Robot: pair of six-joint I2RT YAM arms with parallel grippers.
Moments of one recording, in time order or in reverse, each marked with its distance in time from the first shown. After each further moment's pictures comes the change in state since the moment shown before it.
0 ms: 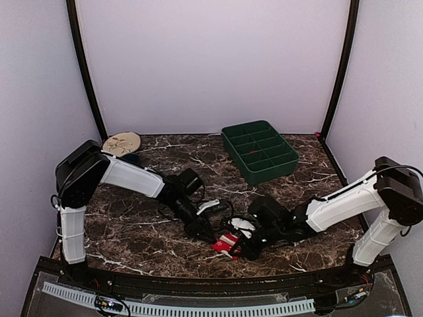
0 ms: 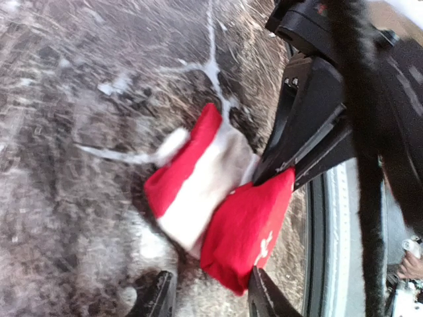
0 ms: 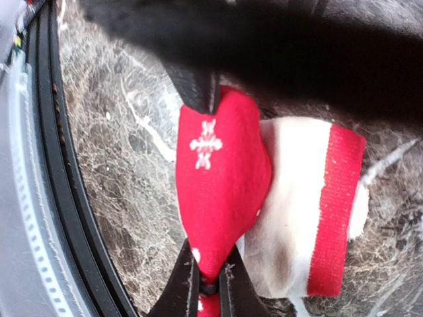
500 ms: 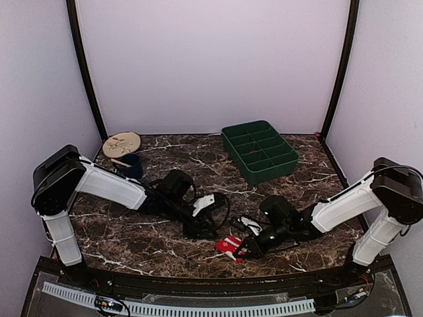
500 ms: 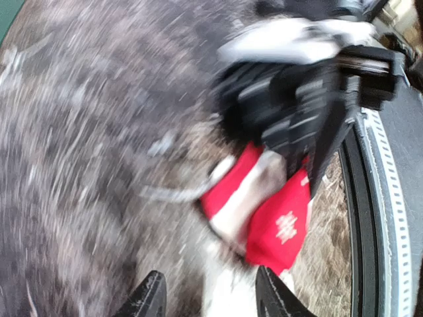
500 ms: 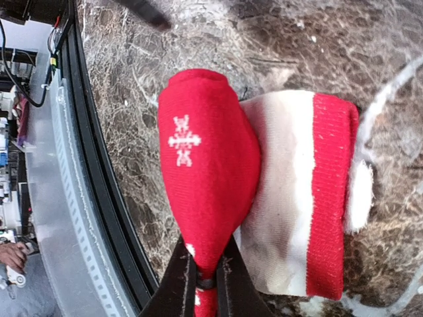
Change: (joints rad) left arm -0.051 -0.209 -0.264 0.430 -0.246 -0.031; right arm -0.097 -0.005 -0.122 0.176 -0.226 0.203
